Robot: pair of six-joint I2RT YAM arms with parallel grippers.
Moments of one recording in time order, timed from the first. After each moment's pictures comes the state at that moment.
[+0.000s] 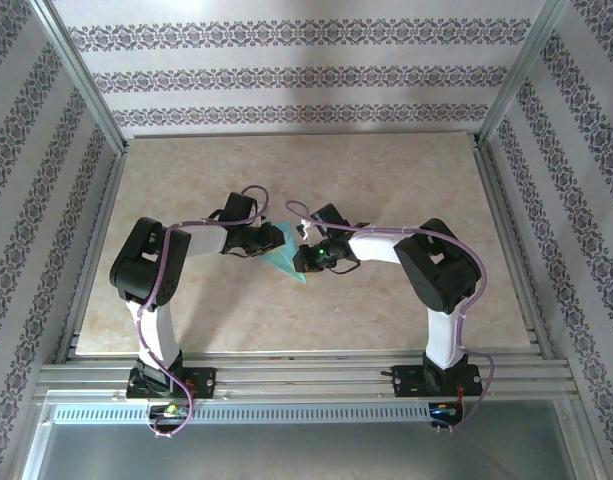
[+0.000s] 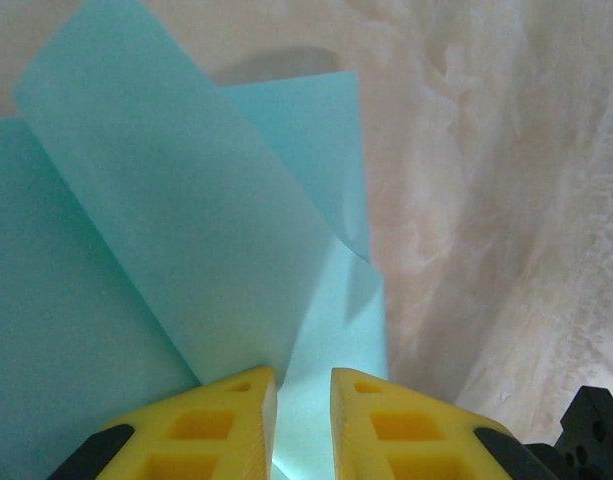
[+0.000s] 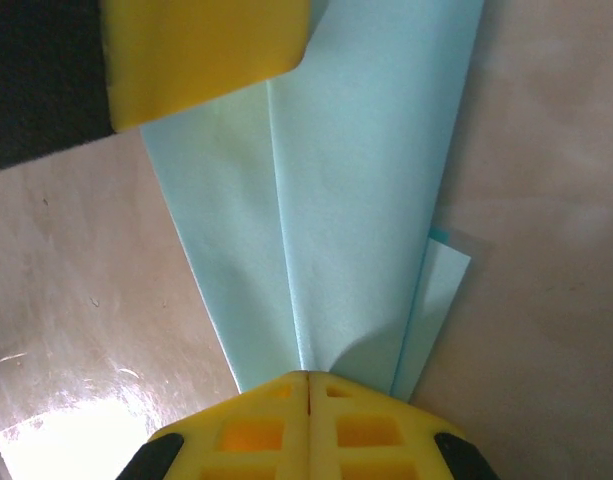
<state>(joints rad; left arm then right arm) -0.33 1.91 1.00 -0.04 0.53 -0.67 0.62 1.94 1.06 -0.18 -0.53 0.44</state>
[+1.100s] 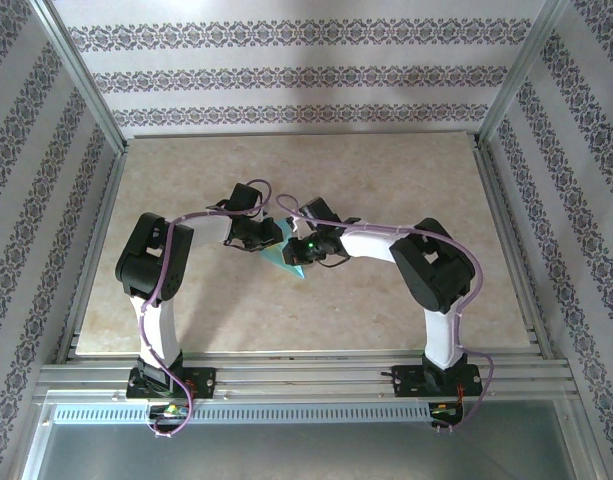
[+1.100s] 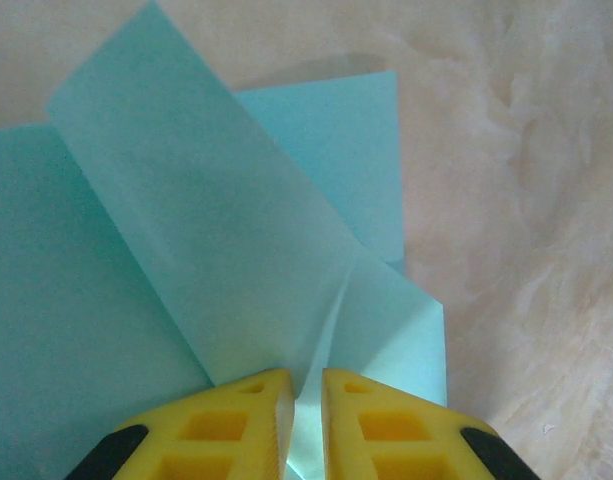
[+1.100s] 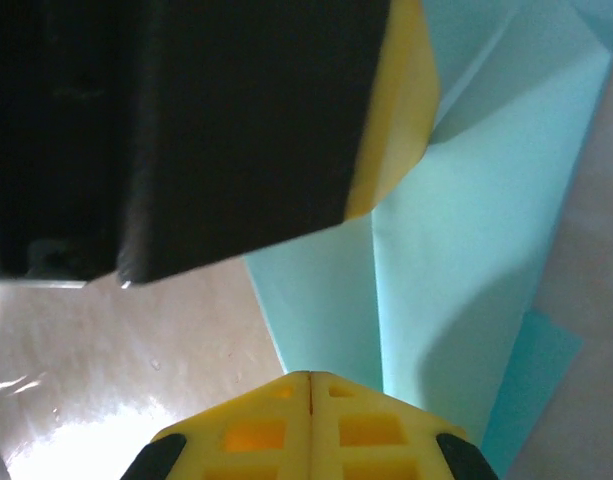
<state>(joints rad) -0.33 1.96 1.14 -0.25 0.45 -0.63 0.66 1.97 1.17 -0.18 -0.47 0.46</state>
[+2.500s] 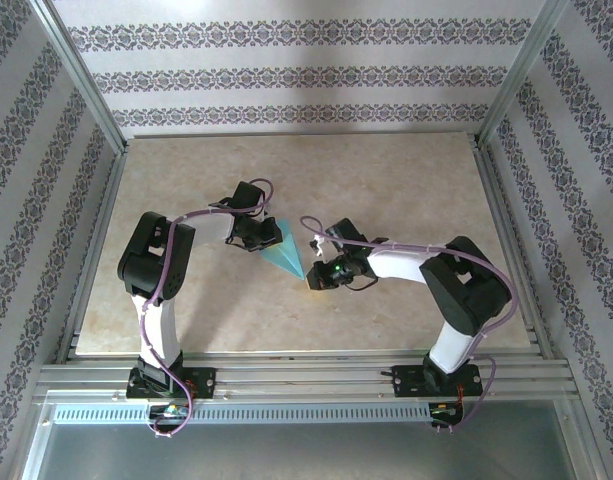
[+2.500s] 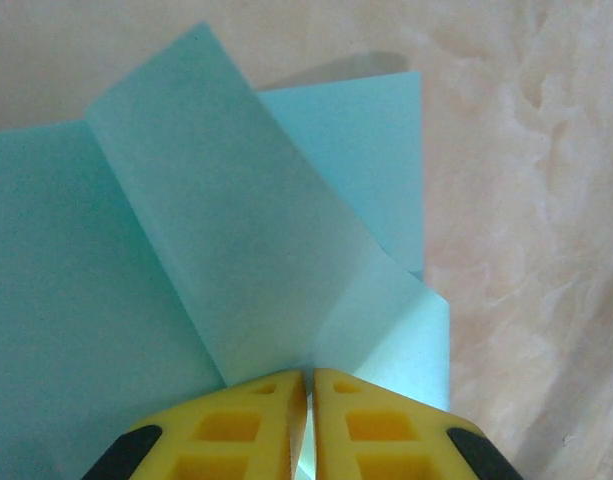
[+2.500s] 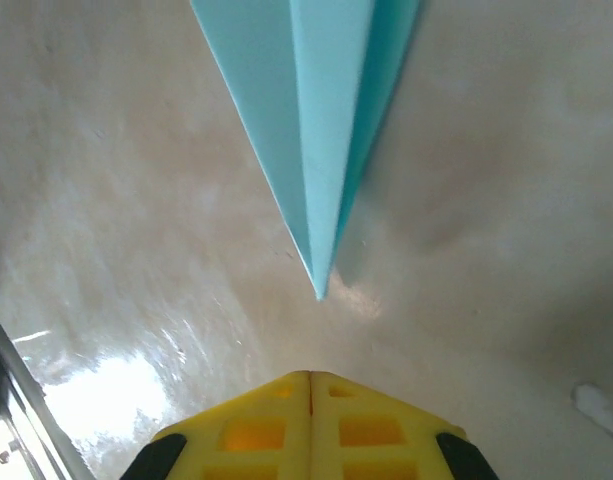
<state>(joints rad) -0.34 1.97 1.18 -0.32 0.40 -0.62 0.62 1.72 0.85 -0.20 -0.55 0.42</state>
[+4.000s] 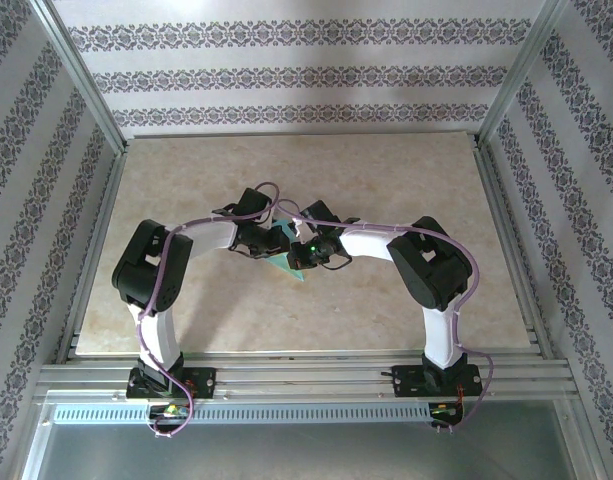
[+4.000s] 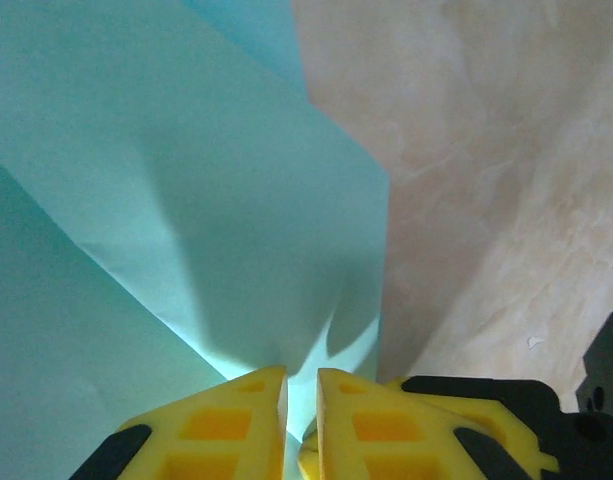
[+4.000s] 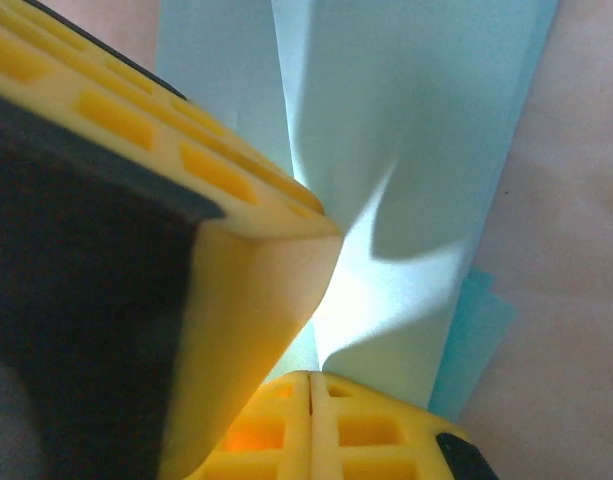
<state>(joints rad) -0.41 1.89 1.11 -0.32 0.45 -0.60 0.65 1.99 1.17 -0.25 -0.46 0.41</state>
